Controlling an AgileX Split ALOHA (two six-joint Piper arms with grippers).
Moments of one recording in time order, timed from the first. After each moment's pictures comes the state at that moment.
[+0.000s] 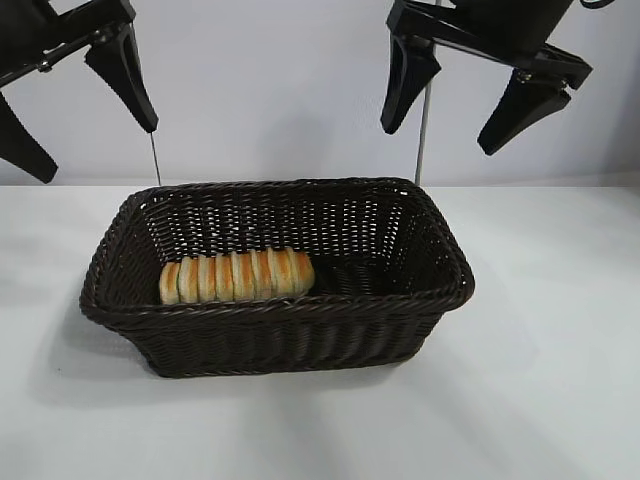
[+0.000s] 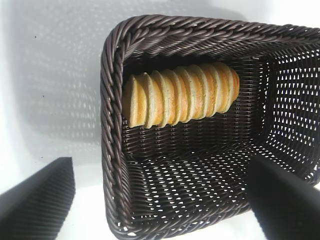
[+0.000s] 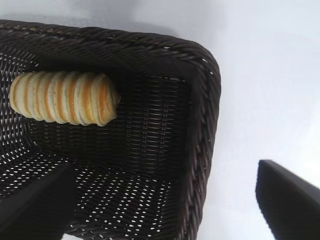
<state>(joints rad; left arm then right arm) -0.18 1.75 -1.39 -0.45 1.02 -0.05 0.27 1.82 -1.57 0.24 1.03 -0.02</state>
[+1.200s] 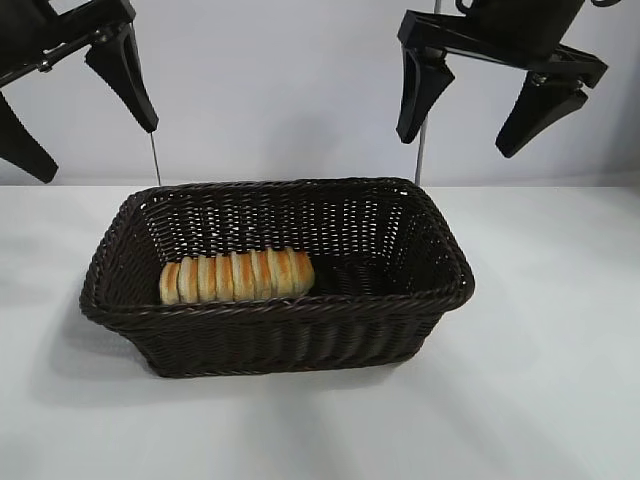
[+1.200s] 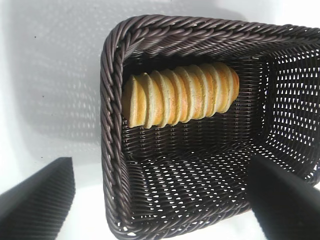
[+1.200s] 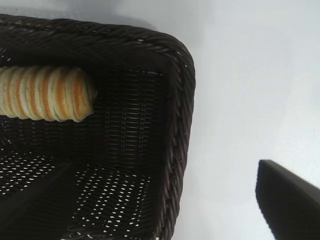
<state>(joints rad) -0.18 1.75 -1.39 -0.45 1.02 -0.04 0.27 1.82 -1.57 0.16 1.06 0.01</state>
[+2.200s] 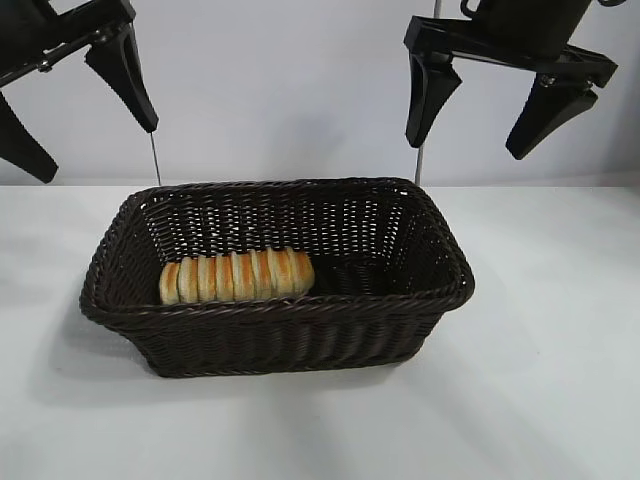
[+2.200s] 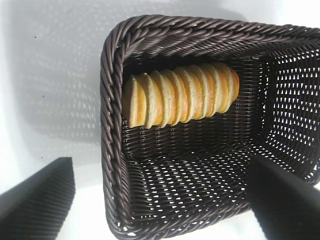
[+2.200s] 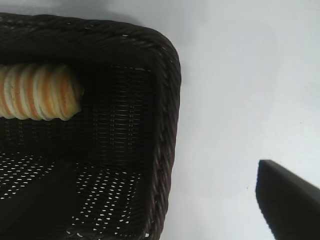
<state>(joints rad) -0.18 1.75 -1.39 -0.45 1.02 -0.04 0.27 1.82 -1.57 0.14 1.07 0.03</state>
